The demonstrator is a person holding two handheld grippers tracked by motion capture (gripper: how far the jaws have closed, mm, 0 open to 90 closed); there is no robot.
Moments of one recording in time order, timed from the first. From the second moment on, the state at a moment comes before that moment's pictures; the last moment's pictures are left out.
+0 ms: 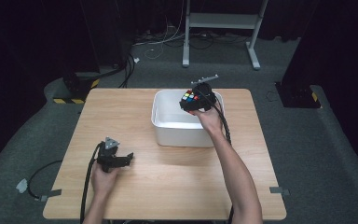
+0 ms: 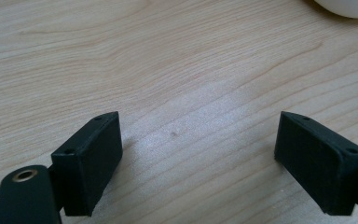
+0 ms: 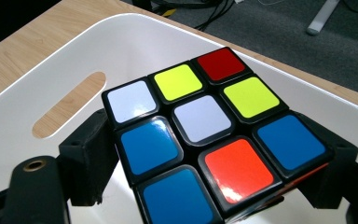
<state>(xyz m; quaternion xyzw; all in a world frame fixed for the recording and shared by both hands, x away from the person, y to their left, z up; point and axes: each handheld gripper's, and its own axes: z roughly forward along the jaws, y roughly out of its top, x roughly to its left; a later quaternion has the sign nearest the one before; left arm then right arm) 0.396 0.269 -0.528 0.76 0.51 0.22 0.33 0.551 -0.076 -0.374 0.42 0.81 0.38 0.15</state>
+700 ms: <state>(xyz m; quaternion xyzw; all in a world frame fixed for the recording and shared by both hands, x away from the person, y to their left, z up) 0.396 0.269 -0.528 0.76 0.51 0.22 0.33 0.549 -0.075 -0.375 0.41 0.82 0.38 0.14</state>
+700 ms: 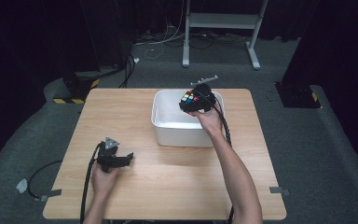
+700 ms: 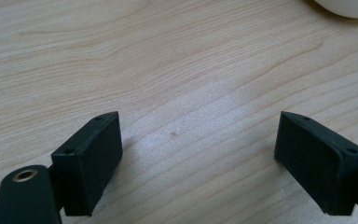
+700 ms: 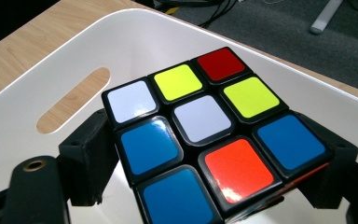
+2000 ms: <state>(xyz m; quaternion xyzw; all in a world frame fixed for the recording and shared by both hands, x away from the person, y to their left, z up) 0.396 0.269 -0.528 0.76 0.51 0.22 0.33 0.538 -0.102 -0.372 0.42 0.81 0.39 0.14</state>
